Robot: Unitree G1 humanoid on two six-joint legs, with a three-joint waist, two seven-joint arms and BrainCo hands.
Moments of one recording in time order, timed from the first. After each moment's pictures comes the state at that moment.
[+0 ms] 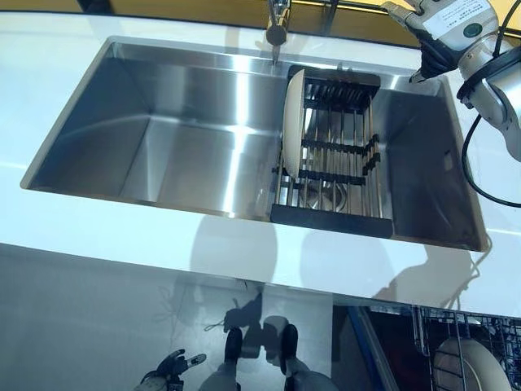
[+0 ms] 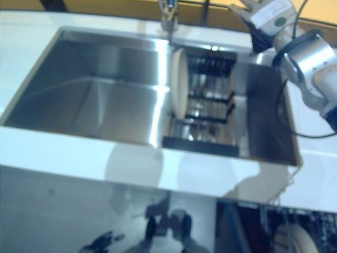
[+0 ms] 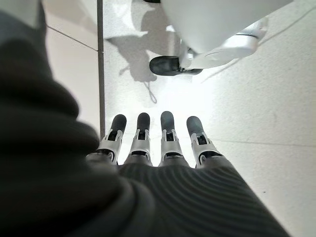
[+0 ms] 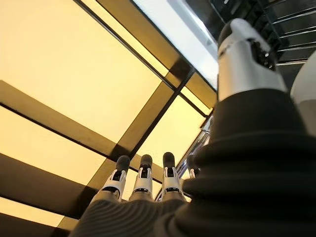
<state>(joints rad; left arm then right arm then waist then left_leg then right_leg) -0.08 0.33 -0.34 1.13 -0.39 -0.04 -0.01 -1.54 -1.21 1.08 0.39 -0.61 0.03 -0.20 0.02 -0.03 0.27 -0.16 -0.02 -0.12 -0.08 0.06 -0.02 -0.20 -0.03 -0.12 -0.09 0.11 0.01</state>
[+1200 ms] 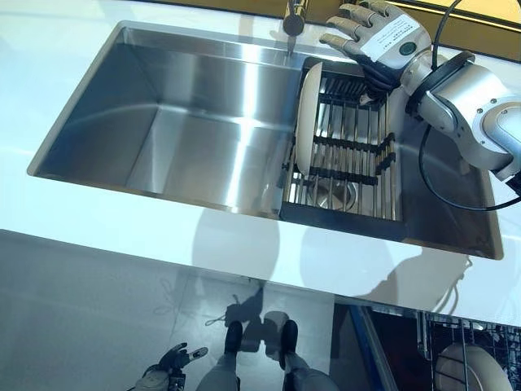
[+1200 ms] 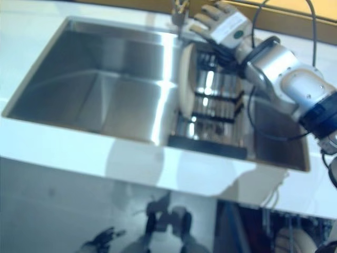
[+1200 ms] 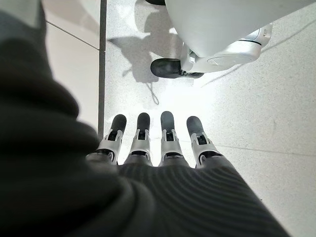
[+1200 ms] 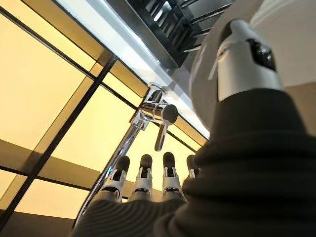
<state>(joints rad) -0.11 0.32 -0.34 1.12 -0.39 -0.04 -0.01 -1.54 -1.11 1.08 0.24 -0.60 0.02 -0.06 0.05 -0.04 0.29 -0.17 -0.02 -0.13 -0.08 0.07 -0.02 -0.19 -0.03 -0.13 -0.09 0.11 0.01</state>
